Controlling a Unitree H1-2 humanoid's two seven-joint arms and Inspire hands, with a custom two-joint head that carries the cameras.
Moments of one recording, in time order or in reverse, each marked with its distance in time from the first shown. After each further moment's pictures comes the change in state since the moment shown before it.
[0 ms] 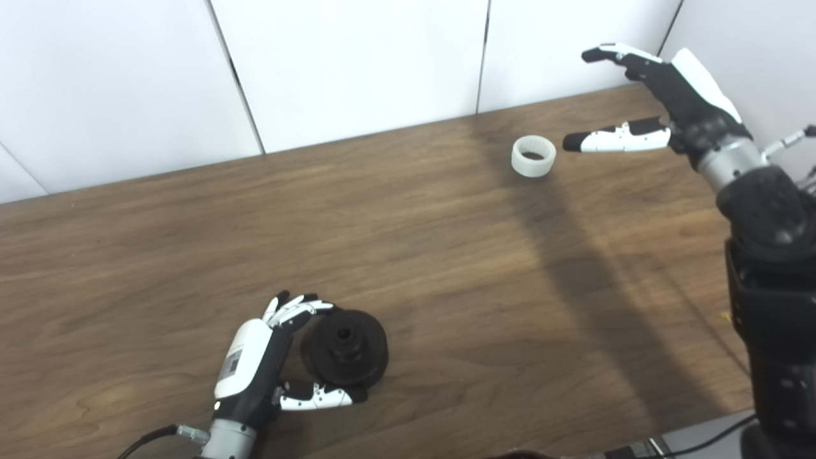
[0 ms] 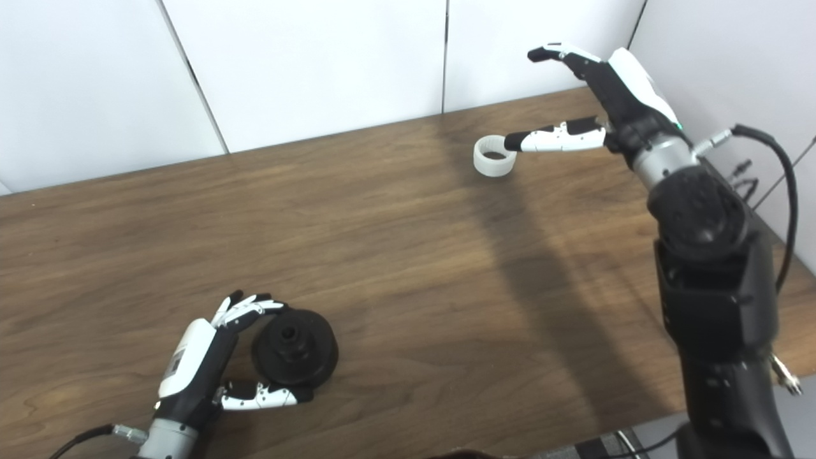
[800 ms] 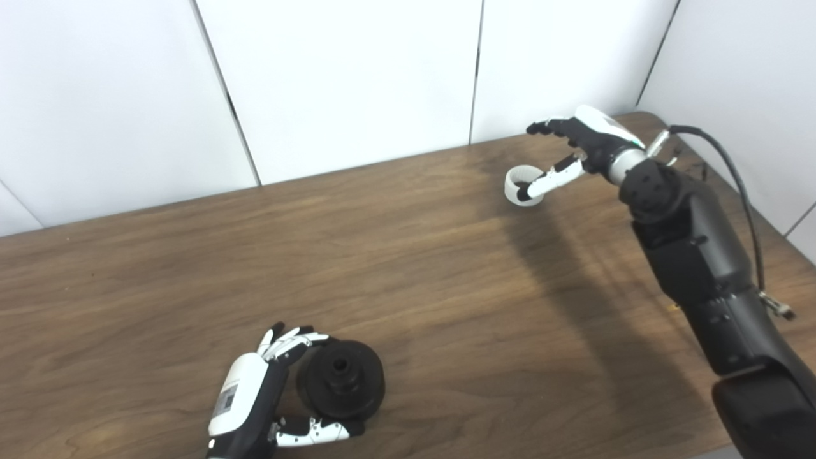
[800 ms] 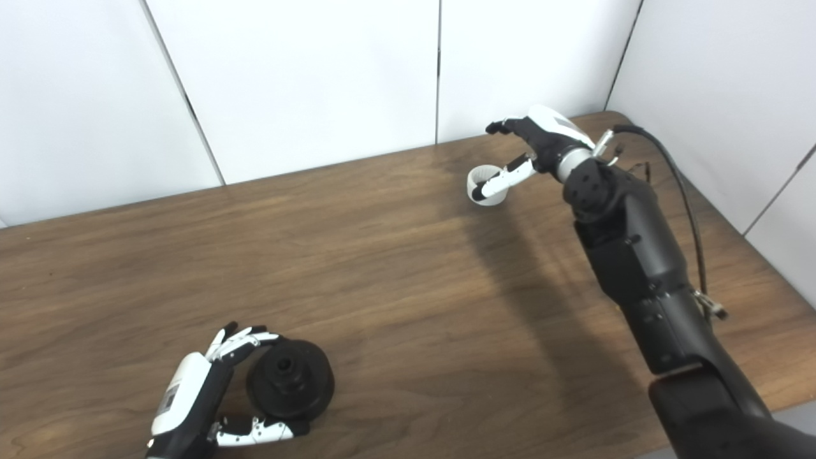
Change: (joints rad) left arm 0.007 0.000 -0.008 0.001 0.016 -0.006 0.023; right arm -0.222 -0.050 0.297 0.516 -0.163 0.000 -0.057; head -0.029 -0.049
